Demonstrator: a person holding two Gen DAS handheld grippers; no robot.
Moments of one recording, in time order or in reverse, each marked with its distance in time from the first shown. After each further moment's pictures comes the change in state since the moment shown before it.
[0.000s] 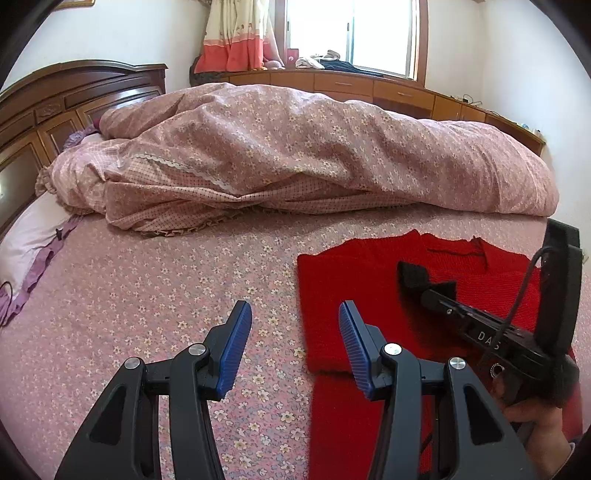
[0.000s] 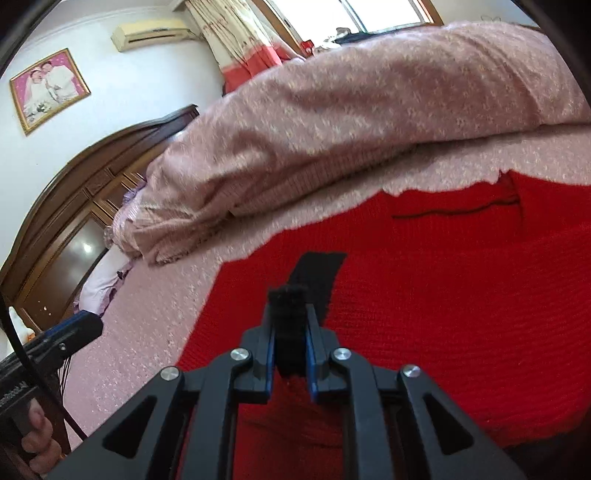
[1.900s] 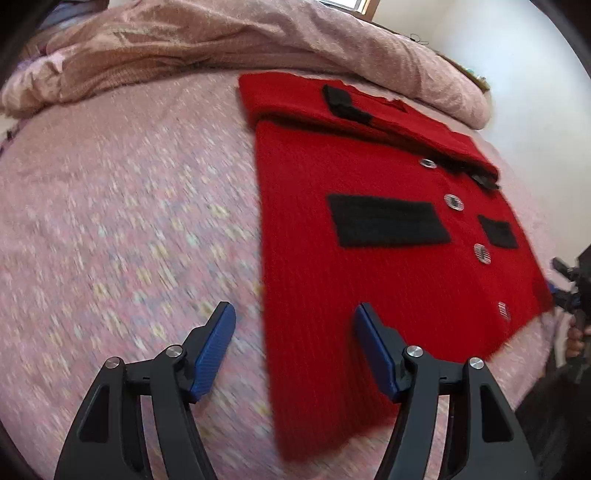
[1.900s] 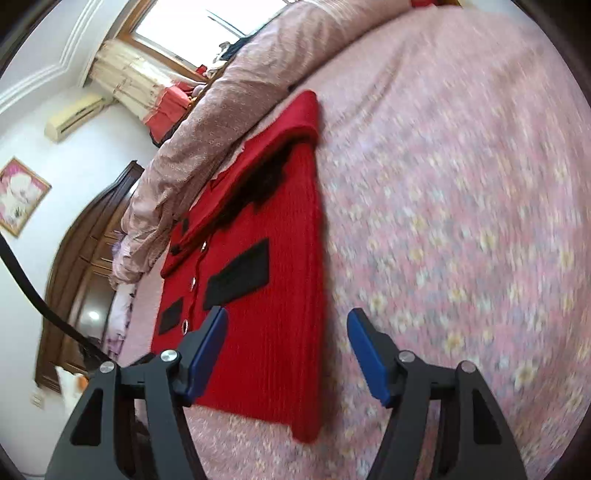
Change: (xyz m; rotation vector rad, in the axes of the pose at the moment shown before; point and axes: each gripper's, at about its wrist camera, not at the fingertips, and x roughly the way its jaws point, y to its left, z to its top) left arm -0.053 0.016 -0.169 0.023 0.324 -0.332; right arm -0.335 -0.183 -0.180 0.420 0.002 -0.035
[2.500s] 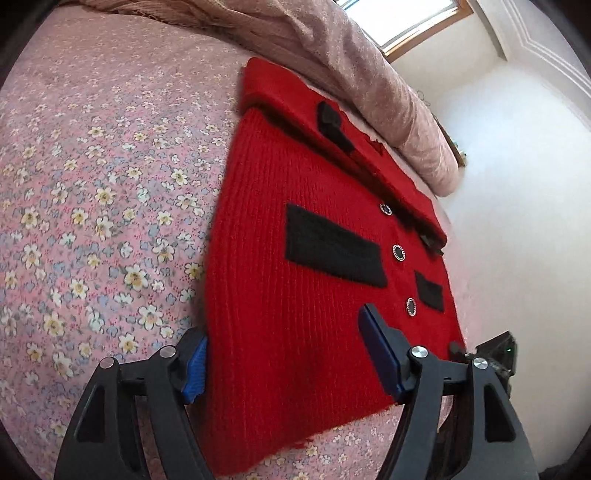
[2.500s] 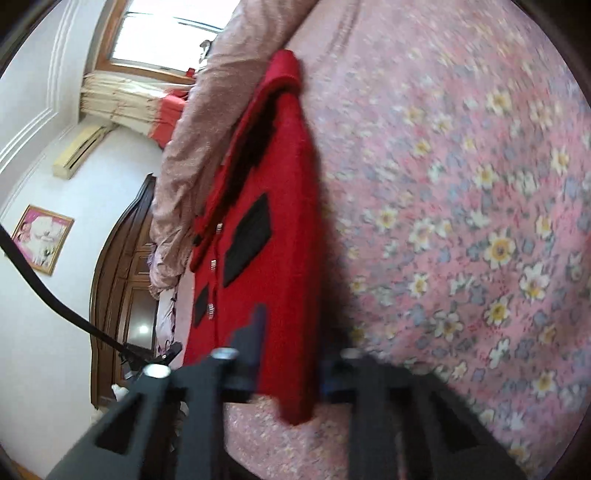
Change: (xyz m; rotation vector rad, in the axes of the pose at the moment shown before) left arm 0.010 0.015 -0.002 -0.323 -0.034 -0.315; right arm 0.028 -0.025 -0.031 0.194 0.075 0.162
